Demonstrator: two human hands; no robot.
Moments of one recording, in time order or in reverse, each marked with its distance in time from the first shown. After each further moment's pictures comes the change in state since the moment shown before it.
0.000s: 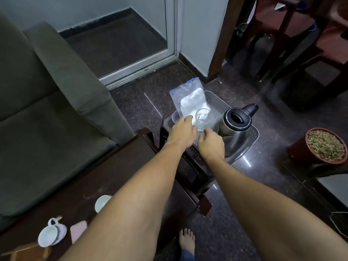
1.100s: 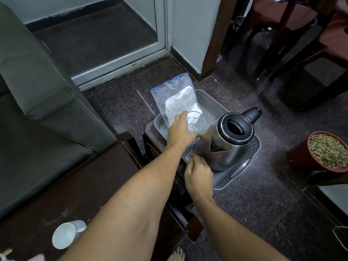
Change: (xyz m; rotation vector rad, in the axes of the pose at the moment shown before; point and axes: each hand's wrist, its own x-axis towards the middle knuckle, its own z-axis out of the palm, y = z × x) left_hand 0.106 -0.010 0.087 -0.232 0.110 -0.107; right_hand 0.009 0.064 0.079 0.094 0.142 -0.036
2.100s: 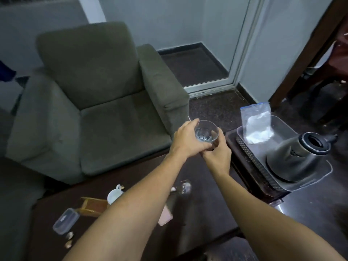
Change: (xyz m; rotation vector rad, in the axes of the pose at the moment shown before) left_hand -0.243 -0.097 -0.274 0.041 0.321 -0.029; right_hand -0.154 -0.214 0.000 0.484 -0.181 -0.229
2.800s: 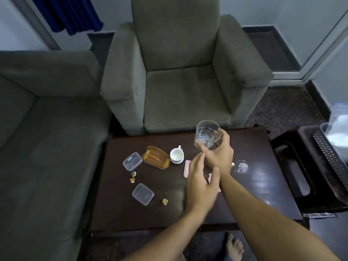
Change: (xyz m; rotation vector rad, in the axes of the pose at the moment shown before) left_hand -0.268 -0.162 -0.031 -0.530 0.477 -0.289; right_hand -0.181 -0.027 0.192 0.038 -0.247 -0.035
